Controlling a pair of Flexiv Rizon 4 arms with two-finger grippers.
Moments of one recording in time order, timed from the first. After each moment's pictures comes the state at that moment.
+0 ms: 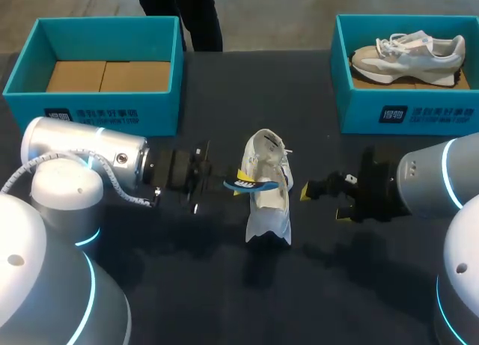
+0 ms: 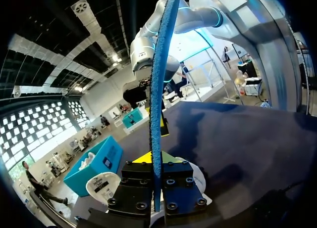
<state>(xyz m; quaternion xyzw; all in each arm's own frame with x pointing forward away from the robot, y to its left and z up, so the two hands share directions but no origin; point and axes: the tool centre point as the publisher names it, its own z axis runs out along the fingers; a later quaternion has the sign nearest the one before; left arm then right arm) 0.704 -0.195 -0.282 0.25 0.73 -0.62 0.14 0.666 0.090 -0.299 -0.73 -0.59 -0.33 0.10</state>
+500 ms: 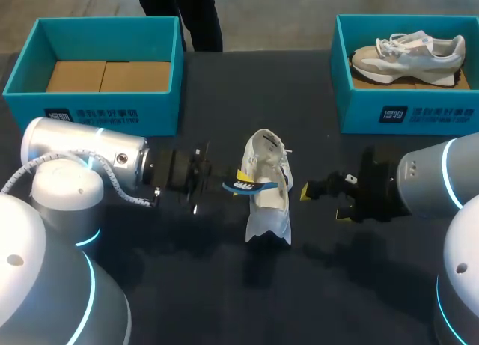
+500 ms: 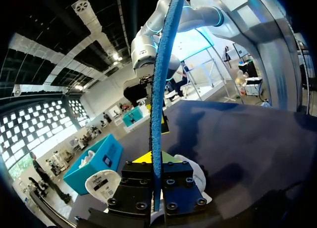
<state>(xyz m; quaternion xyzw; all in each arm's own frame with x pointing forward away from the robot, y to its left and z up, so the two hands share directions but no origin) 0.707 -0.193 -0.286 0.25 0.74 -0.62 0.14 0.666 0.090 -0.299 -0.73 -0.59 -0.33 0.10</state>
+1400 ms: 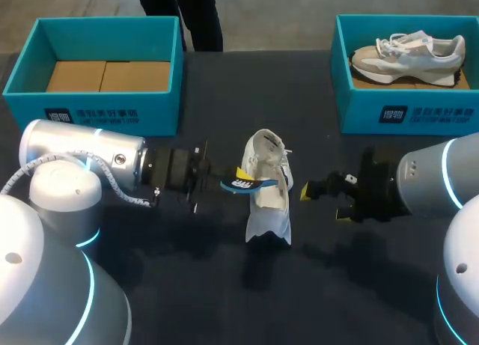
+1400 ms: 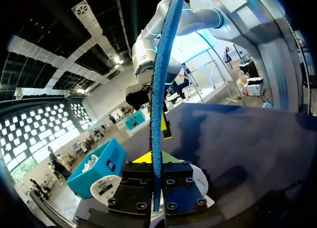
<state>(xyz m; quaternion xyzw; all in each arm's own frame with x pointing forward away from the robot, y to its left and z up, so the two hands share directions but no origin) 0.704 -0.194 -0.274 0.25 0.72 -0.63 0.15 0.666 0.090 -0.299 -0.73 -0.59 -0.33 0.10</state>
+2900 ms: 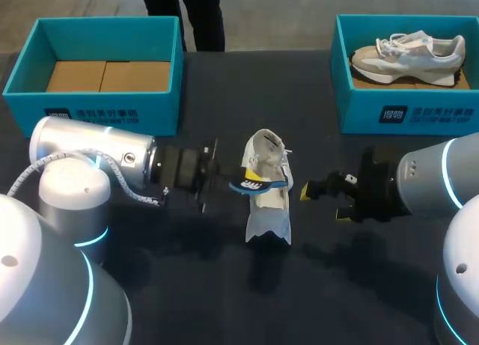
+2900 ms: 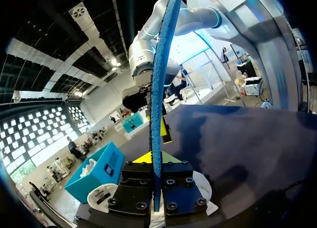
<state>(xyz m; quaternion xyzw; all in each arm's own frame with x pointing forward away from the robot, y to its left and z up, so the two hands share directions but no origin) 0.701 -0.212 -0.272 0.26 0.72 -0.63 0.14 0.666 0.090 -0.299 -0.73 -0.59 -0.33 0.10</state>
